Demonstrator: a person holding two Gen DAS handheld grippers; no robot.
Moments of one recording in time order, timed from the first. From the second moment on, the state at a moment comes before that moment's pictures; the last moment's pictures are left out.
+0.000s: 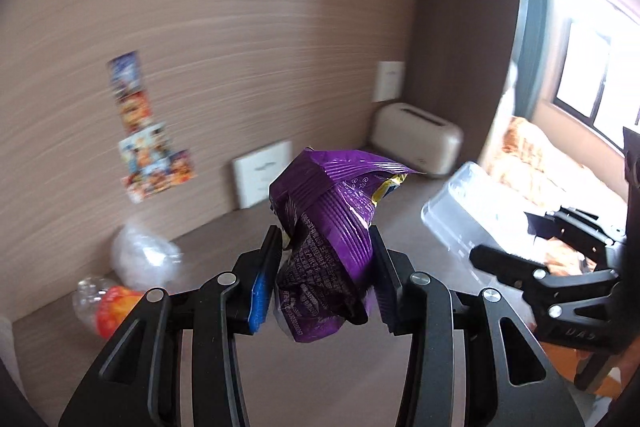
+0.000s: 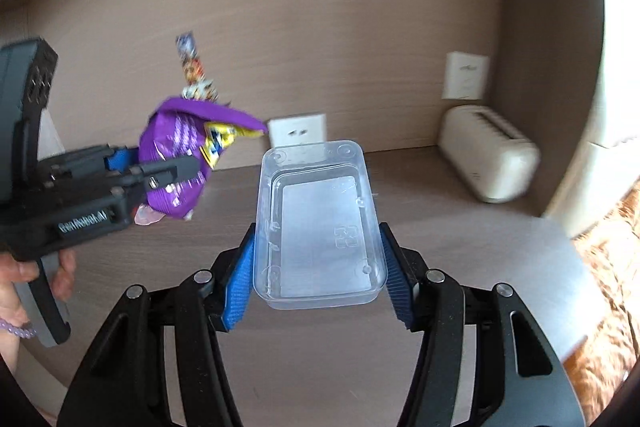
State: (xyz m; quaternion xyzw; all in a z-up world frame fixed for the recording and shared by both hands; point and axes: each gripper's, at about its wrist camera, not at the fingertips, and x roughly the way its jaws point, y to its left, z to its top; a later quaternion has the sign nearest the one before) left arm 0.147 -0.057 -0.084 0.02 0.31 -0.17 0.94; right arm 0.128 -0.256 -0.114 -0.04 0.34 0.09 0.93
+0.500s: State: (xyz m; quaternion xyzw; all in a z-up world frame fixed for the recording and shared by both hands) left arm 0.059 -0.230 -0.080 0.06 0.31 -0.33 0.89; right arm -0.028 -0.382 -0.075 0.01 0.33 -0.07 0.94
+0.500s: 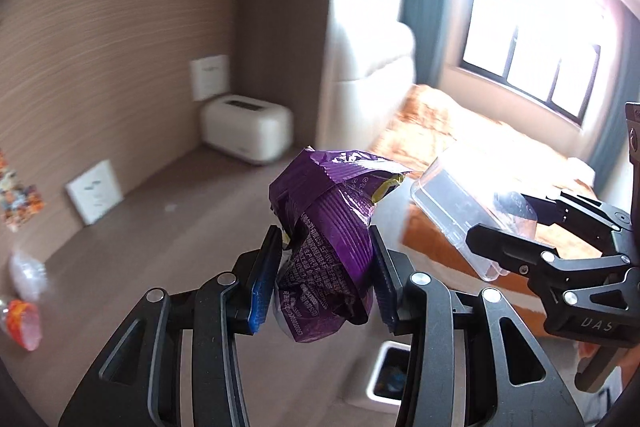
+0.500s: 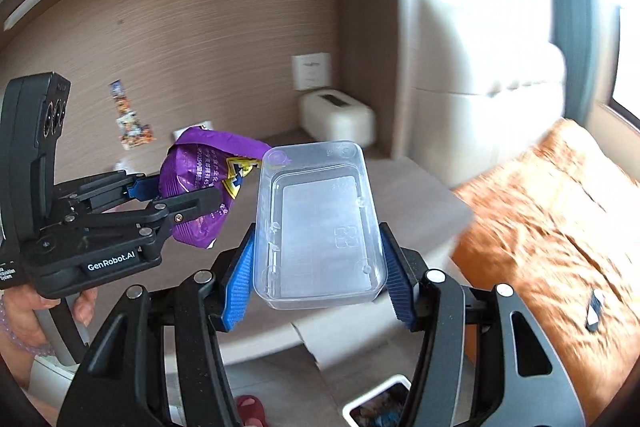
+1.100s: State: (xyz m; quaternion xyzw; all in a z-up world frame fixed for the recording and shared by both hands) left arm -0.036 -0.386 -0.141 0.14 0.34 -0.46 0.81; right arm -0.168 -0.480 -0.126 0.10 0.35 -0.21 0.91
